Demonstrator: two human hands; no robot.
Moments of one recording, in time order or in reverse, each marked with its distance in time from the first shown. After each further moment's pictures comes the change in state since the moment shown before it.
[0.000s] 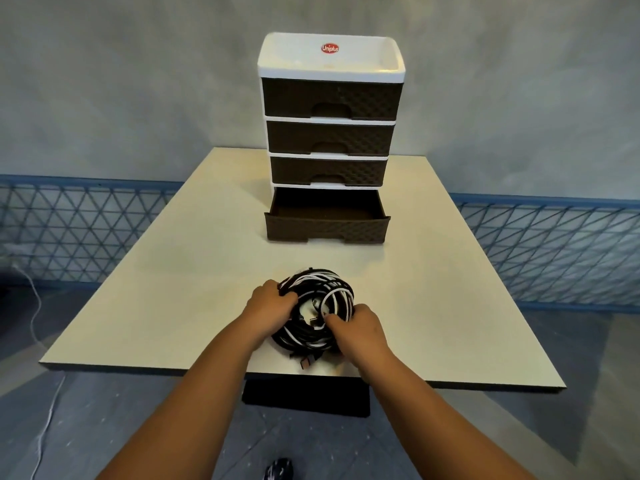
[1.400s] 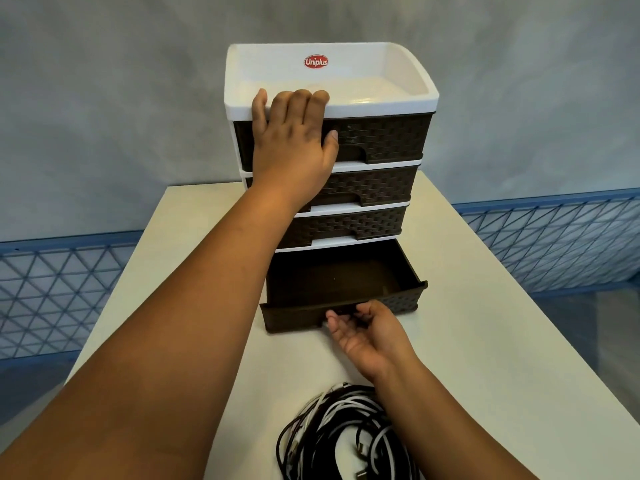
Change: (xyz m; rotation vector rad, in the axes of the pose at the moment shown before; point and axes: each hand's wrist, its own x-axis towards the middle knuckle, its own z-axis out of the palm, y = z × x) left_hand 0.217 0.248 -0.101 0.721 0.744 1.063; right_hand 0.155 -0.111 0.008 1.584 -0.079 0.456
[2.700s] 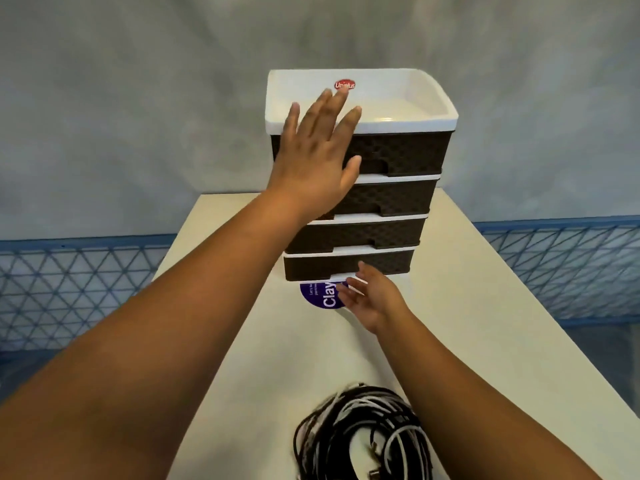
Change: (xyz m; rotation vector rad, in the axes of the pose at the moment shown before) left_hand -0.014 -0.007 -0.035 0.054 -0.116 0.108; right_hand 0.035 -0.019 0.049 -0.379 0.006 -0.142
